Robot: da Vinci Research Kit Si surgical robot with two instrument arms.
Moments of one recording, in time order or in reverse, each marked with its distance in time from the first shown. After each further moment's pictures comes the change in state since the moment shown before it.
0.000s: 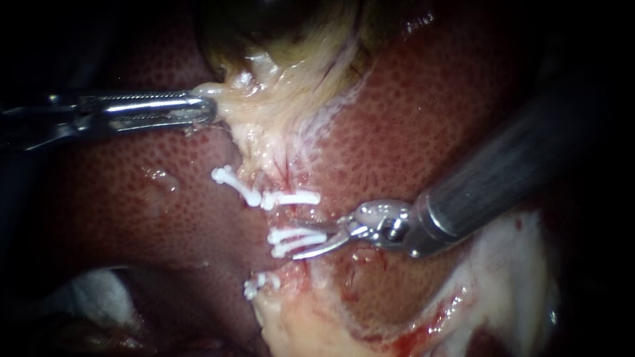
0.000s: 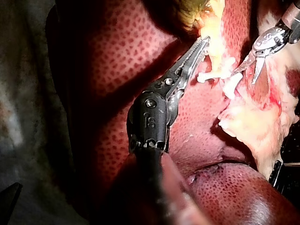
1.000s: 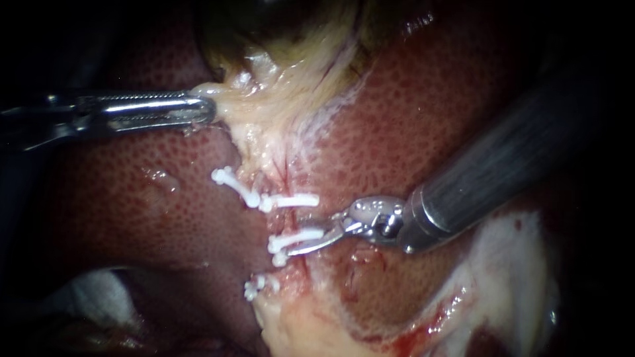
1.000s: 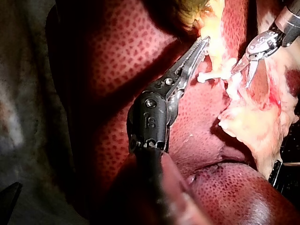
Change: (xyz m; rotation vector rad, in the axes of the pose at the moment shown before) right arm 0.000 0.001 0.004 0.055 0.011 -0.016; left arm 0.000 0.000 0.000 -0.001 0.000 0.000
